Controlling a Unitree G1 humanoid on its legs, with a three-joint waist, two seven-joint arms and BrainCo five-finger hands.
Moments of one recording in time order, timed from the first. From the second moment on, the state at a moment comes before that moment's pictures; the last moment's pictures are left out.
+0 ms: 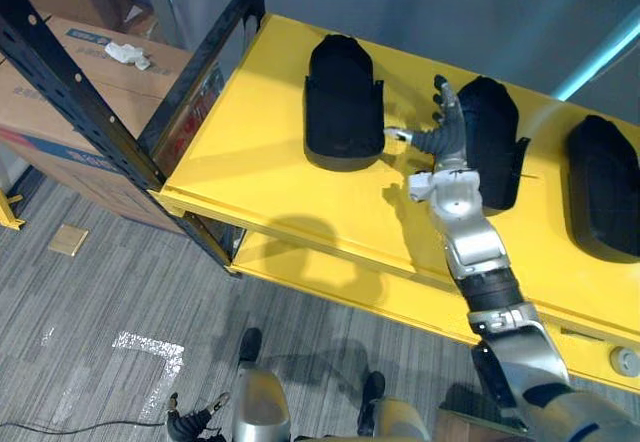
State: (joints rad) left arm 0.28 0.09 0.08 0.77 -0.11 -0.18 0.49; right arm -0.71 -0.23 0.10 0.26 -0.01 0.19 -0.29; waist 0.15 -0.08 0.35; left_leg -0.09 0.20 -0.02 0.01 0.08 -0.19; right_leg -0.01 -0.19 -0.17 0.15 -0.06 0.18
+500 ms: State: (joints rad) left arm 0.27 0.07 0.12 0.72 -0.21 -0.22 0.47; right arm -0.59 -0.24 0.16 0.07 0.07 0.25 -0.04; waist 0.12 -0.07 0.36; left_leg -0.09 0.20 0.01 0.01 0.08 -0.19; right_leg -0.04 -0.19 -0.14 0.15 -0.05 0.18
